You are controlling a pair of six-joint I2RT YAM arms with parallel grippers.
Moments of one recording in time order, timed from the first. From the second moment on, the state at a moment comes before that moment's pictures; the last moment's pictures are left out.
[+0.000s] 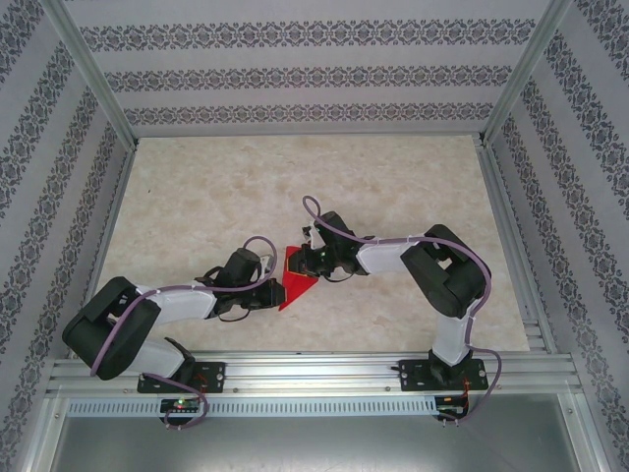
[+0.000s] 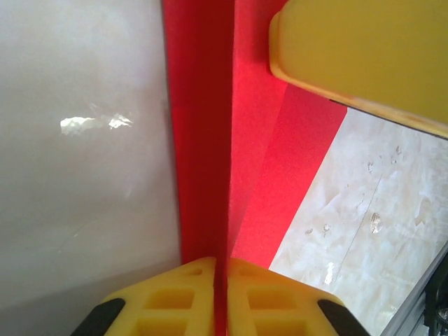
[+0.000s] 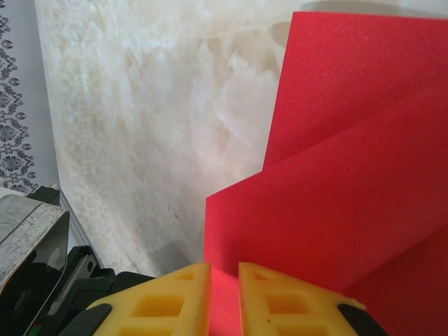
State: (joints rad) left arm -0.62 1.40 0.40 0.11 0.42 -0.76; right arm 0.72 1.88 0.92 0.13 -0.58 0.85
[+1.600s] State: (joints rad) left arm -0.58 1.42 0.41 0.08 0.51 -0.74; right arm 0.72 1.93 0.95 0.09 -0.52 0.84
